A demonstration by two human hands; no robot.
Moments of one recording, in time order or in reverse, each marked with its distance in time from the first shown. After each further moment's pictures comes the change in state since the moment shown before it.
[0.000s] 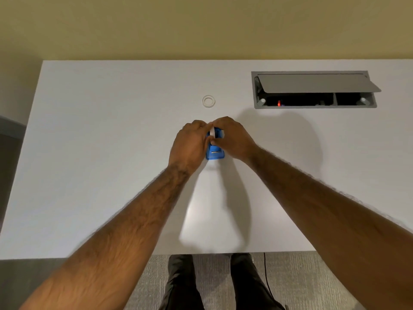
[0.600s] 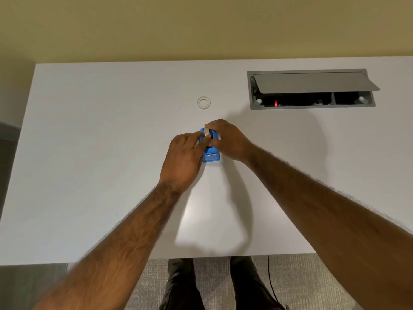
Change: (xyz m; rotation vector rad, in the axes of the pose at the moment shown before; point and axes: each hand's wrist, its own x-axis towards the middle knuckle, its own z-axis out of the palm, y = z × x) left_hand -0.030 -0.005 0.011 0.186 0.112 0.187; right_hand 0.005 0.005 -0.004 -0.008 -0.095 -0.019
